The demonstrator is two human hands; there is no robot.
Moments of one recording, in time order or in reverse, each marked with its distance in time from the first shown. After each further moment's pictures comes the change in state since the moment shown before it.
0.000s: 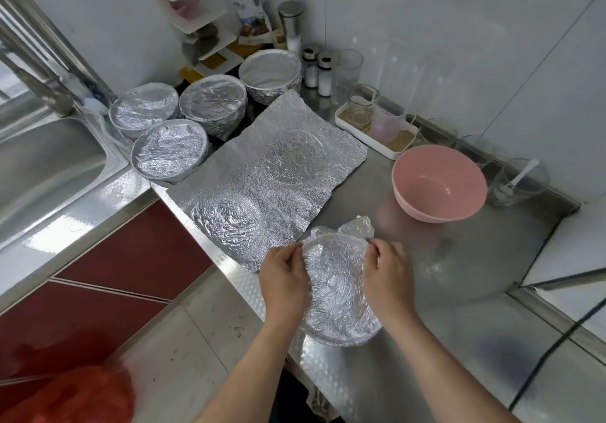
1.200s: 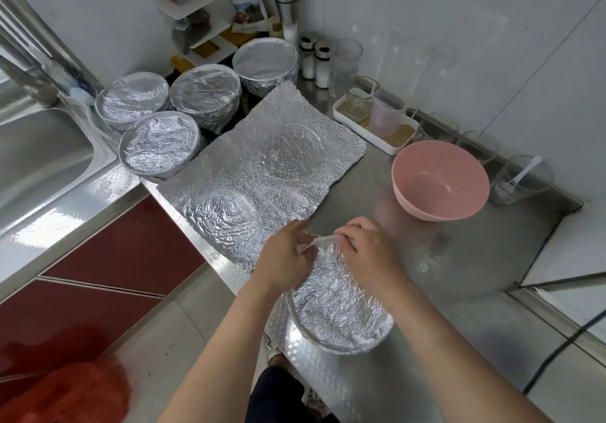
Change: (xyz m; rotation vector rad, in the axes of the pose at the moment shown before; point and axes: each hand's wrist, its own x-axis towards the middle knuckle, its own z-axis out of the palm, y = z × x) left_hand 0.050 0.007 -0.007 0.313 -0.555 0.300; right_hand 0.037 -0.019 -0.001 -0.078 -0.342 -0.346
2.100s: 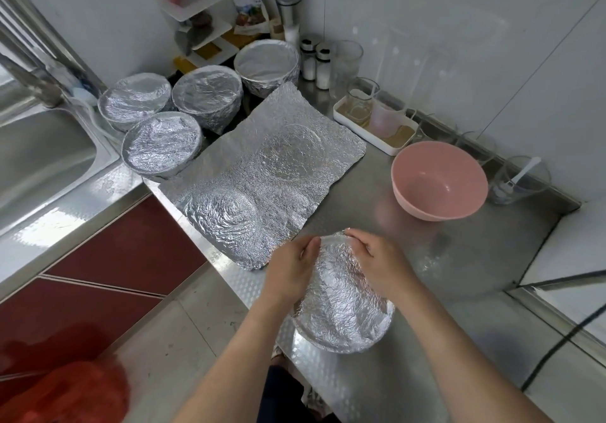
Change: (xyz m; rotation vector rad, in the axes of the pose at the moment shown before) left_hand -0.013 0.002 0.027 -0.230 0.130 -0.075; right_hand -0.013 0.007 -0.014 0.134 -0.118 0.123
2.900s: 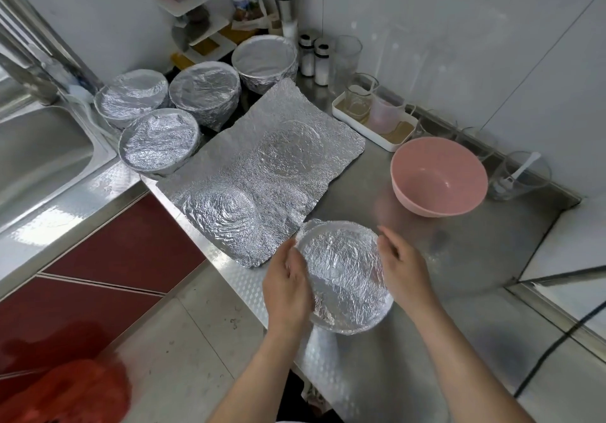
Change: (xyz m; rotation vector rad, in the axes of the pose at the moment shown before) left_hand -0.040 0.014 0.018 -0.386 0.362 -0.314; right_hand -0.020 0.023 0.003 0.283 0.237 0.240
